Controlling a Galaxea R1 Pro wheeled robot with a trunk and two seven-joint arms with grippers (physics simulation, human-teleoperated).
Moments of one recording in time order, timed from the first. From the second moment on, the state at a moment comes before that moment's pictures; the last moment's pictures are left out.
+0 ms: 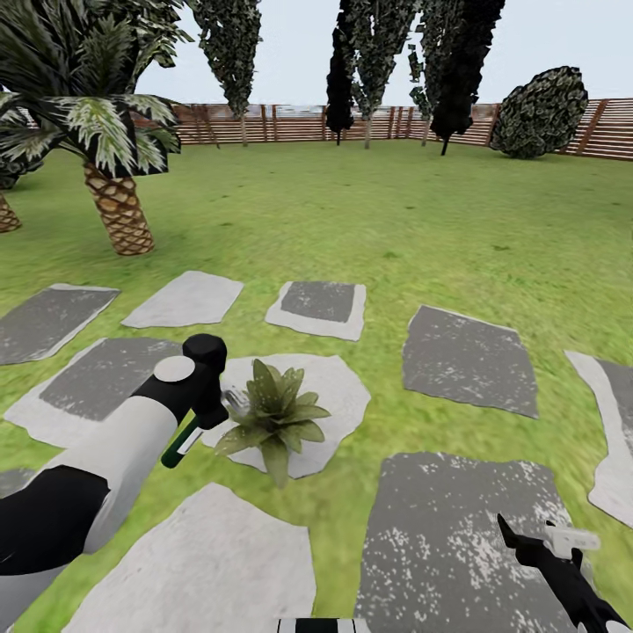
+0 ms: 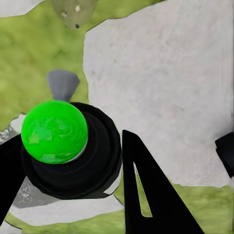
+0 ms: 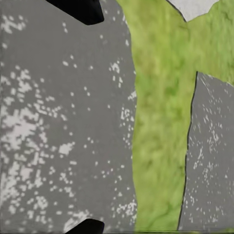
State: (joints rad) left arm -1.16 0.03 -0.32 -0.63 -1.46 0.97 -1.56; right arm -0.33 -0.24 -0.50 -0.55 0.03 -0.42 0.38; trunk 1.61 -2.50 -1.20
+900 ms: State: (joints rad) left arm -1.06 0.04 -0.31 -0.64 -1.47 0.97 -1.56; right arm -0.33 -0.24 -0.49 -0.55 0.03 -0.42 0.38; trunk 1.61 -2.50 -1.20
